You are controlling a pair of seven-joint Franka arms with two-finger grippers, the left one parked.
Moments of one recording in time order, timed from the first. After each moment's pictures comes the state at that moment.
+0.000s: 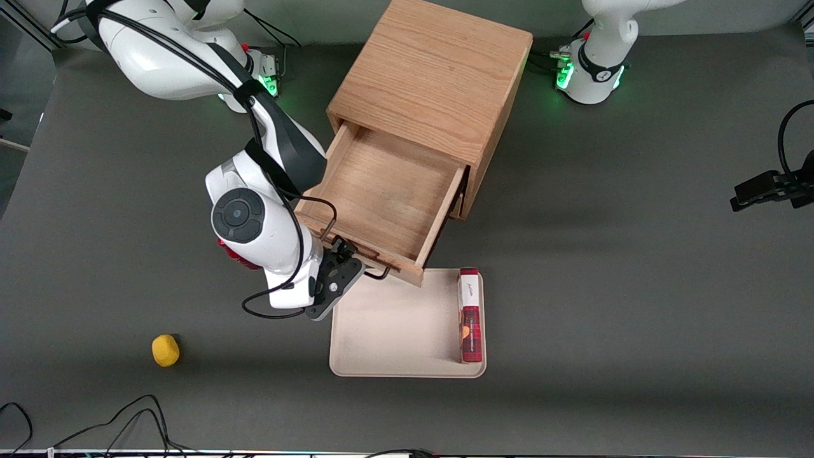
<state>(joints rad) 0.23 0.67 0.34 -1.25 -0.12 1.97 -0.28</state>
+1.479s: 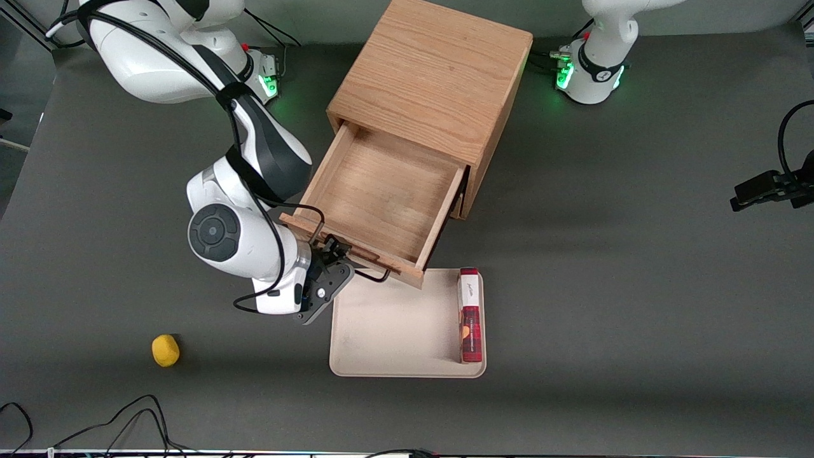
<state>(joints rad) 0.20 0.68 0.34 -1.19 0.00 1.84 -0.28</state>
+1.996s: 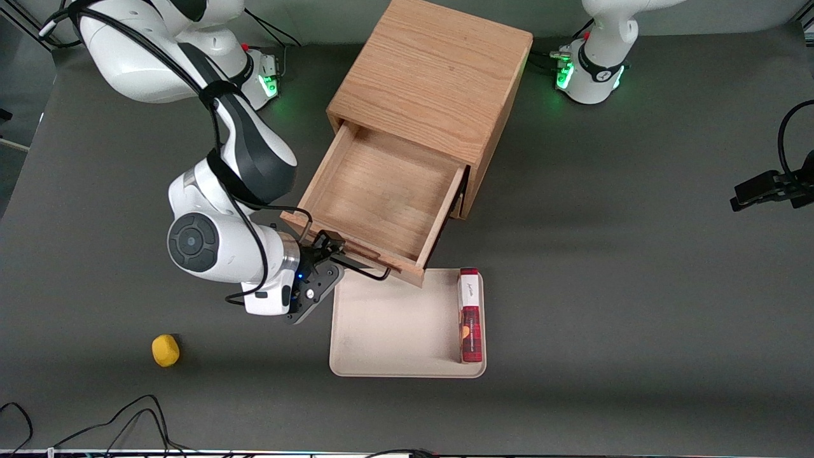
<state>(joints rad) 0.19 0.69 0.34 -1.14 0.04 1.75 -0.28</state>
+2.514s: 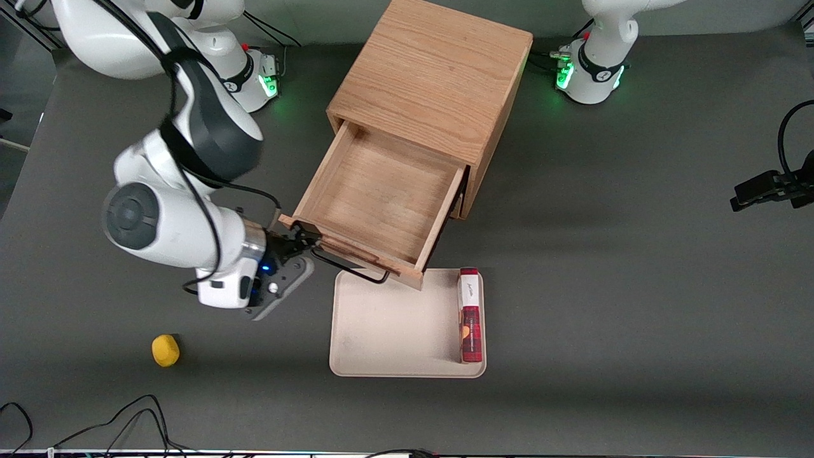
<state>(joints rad) 0.14 0.58 0.34 -1.10 0.04 1.64 -0.22</state>
